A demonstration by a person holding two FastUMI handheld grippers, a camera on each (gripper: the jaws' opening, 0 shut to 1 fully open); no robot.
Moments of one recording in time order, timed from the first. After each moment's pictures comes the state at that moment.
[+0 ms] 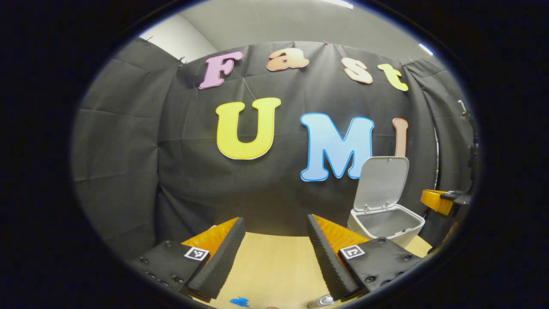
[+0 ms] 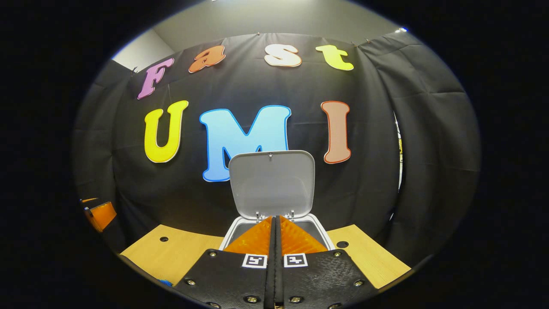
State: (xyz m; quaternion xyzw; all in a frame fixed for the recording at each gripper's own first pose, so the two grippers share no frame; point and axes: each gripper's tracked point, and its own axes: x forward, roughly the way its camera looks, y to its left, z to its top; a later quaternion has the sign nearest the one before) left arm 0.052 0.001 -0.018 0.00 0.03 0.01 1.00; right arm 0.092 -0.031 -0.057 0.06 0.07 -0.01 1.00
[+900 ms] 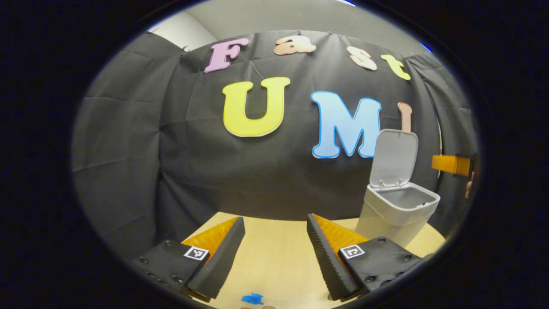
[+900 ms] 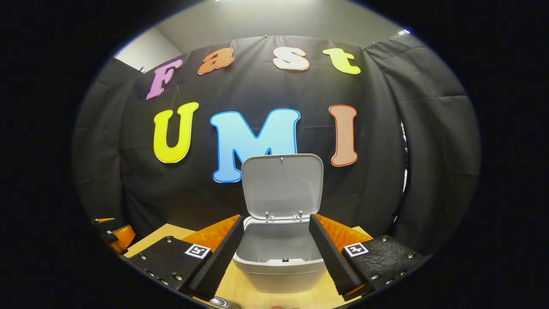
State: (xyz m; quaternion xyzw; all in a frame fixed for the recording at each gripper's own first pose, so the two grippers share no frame) left arm 0.053 0.062 -0.124 0.01 0.09 0.02 1.00; right arm 0.075 -0.015 -0.049 0.04 0.06 0.02 1.00
